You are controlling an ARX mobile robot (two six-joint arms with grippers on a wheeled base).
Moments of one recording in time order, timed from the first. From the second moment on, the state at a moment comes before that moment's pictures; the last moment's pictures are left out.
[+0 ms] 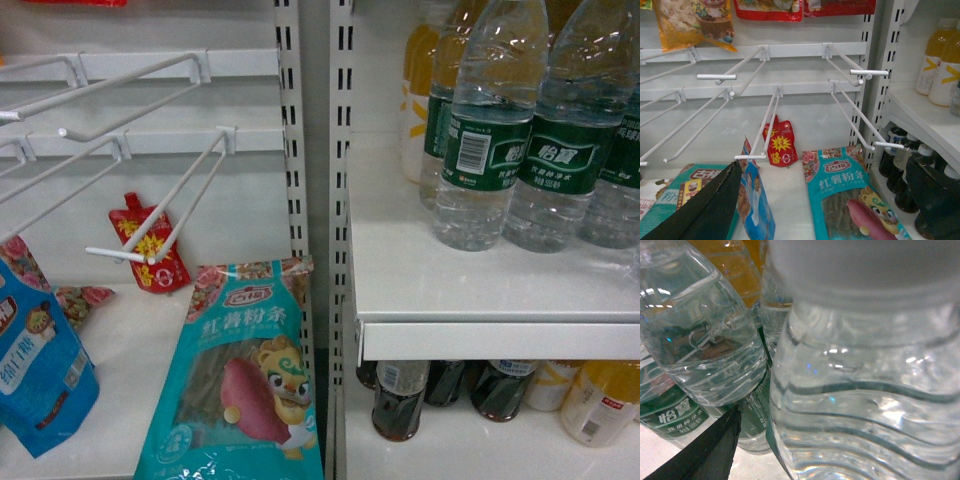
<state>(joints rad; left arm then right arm) 0.00 0.01 0.01 0.00 0.00 0.00 0.00 1.46 0.72 0.43 -0.04 0.11</state>
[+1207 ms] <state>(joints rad) 0.00 0.01 0.01 0.00 0.00 0.00 -0.05 1.13 0.56 0.34 -0.11 0.06</state>
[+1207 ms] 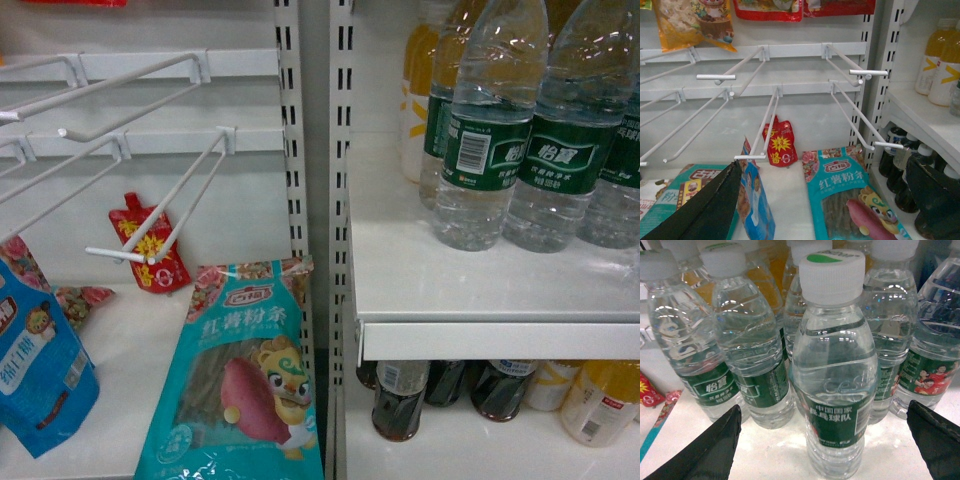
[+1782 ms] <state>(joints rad) 0.00 0.01 0.01 0.00 0.00 0.00 0.00 0.46 0.12 0.35 0.00 0.01</state>
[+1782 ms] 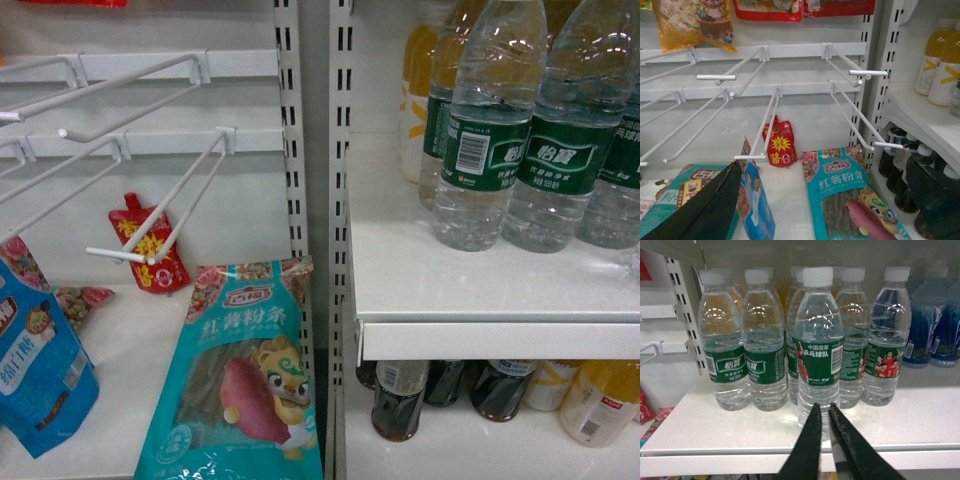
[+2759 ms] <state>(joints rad) 0.00 0.01 0.01 0.00 0.00 0.00 0.00 0.12 0.01 0.08 0.00 0.00</state>
